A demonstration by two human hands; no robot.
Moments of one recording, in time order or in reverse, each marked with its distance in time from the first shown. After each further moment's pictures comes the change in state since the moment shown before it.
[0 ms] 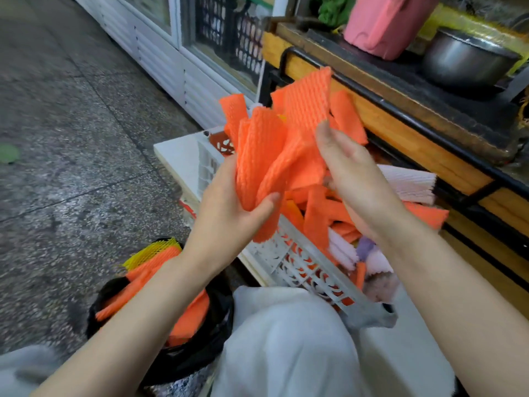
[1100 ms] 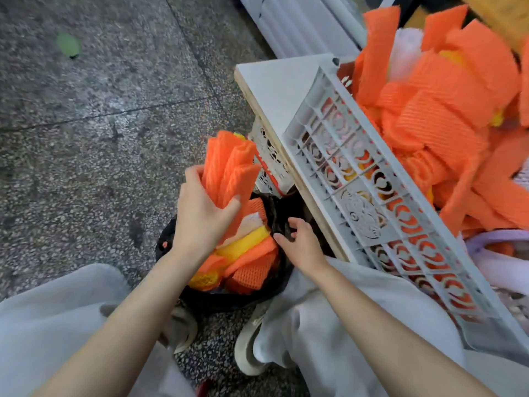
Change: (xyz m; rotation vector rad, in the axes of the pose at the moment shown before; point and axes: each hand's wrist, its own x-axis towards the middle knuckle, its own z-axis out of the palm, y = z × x) left_hand -0.073 -0.188 -0.100 0.248 0.217 -0.638; right_hand -0.022 0.227 0.193 -0.628 -0.383 0.447
